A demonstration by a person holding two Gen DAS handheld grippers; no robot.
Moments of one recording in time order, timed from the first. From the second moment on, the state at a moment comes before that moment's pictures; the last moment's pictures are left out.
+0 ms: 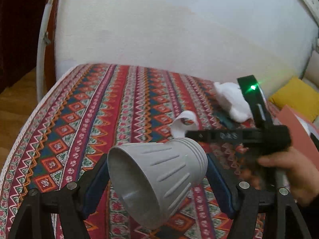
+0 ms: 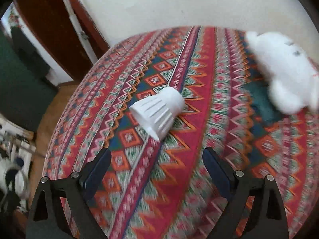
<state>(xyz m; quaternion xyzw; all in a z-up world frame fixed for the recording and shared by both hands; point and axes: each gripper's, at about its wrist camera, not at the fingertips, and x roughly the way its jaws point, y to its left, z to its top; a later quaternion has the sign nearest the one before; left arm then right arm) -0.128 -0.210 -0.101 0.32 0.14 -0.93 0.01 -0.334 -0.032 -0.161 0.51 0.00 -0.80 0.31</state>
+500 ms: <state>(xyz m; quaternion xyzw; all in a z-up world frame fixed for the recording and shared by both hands) -0.144 -0.236 -0.100 0.32 0.16 -0.94 0.03 -0.372 -0.027 -0.168 0.53 -0.16 -0.78 0.30</state>
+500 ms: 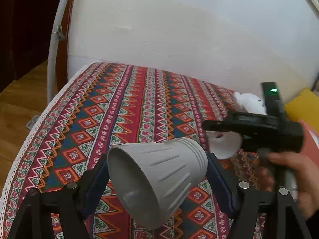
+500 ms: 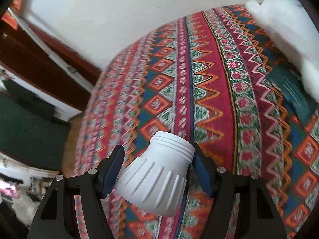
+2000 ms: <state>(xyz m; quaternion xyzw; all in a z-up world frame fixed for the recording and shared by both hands) -0.288 0.282 0.015 0.36 0.00 -0.87 -0.32 -0.203 0.548 0.040 0.18 -0.32 -0.93 0.01</state>
